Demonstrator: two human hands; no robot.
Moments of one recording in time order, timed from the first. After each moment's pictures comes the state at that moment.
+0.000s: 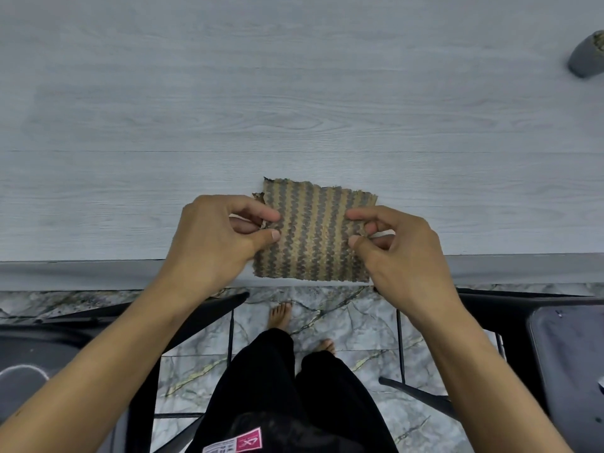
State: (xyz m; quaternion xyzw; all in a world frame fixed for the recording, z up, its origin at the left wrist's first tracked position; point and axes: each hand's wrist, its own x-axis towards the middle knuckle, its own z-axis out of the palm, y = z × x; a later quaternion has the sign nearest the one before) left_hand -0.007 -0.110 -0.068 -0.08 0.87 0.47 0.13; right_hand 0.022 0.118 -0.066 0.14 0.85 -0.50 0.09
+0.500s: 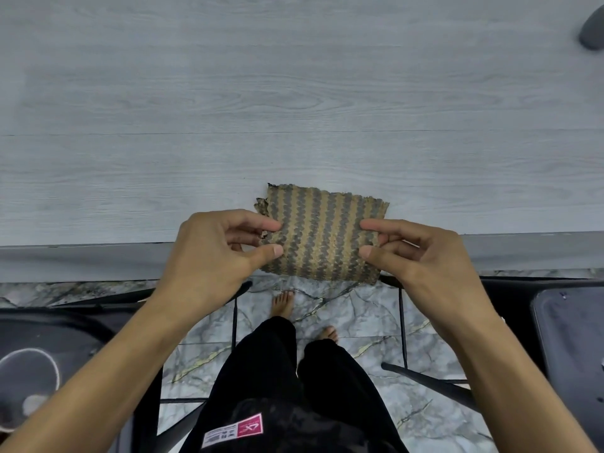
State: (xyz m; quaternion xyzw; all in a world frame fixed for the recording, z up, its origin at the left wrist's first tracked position) left_hand 0.031 -0.116 -0.077 -0.06 0.86 0.48 0.15; right_hand 0.056 0.141 -0.072 0.18 0.75 -0.62 0.13
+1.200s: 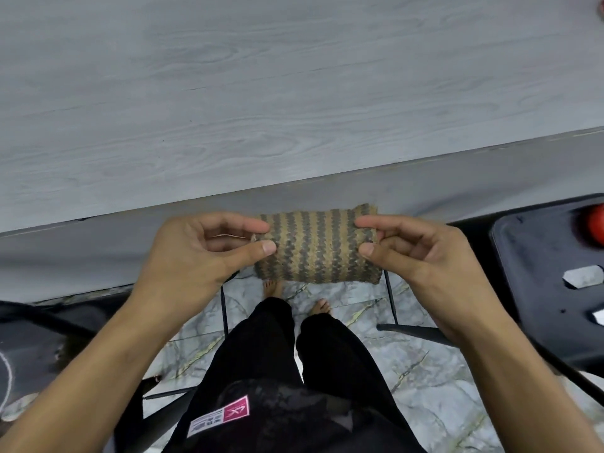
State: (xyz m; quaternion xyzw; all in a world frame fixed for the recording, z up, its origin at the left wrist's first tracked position) left_hand 0.083 -0.060 -0.078 -0.06 0.76 0.61 0.22; right_hand 0.144 0.207 -0.089 0.17 0.69 -0.69 0.10
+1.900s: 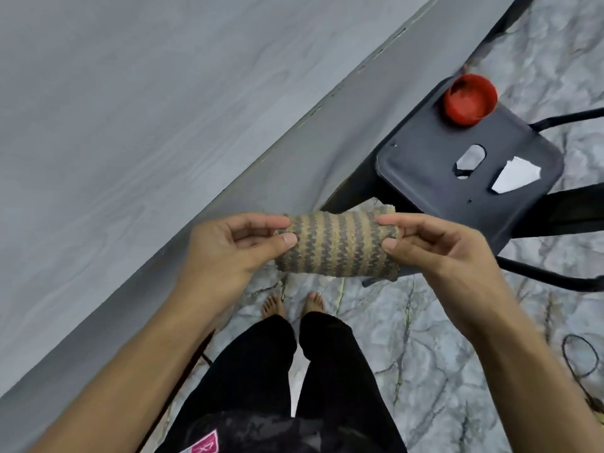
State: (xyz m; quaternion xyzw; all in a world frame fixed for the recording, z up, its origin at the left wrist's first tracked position) left_hand 0.039 0.118 -0.118 0.09 0.70 0.57 0.41; right_hand 0.238 0.293 -0.122 0.41 0.61 -0.67 -0.12
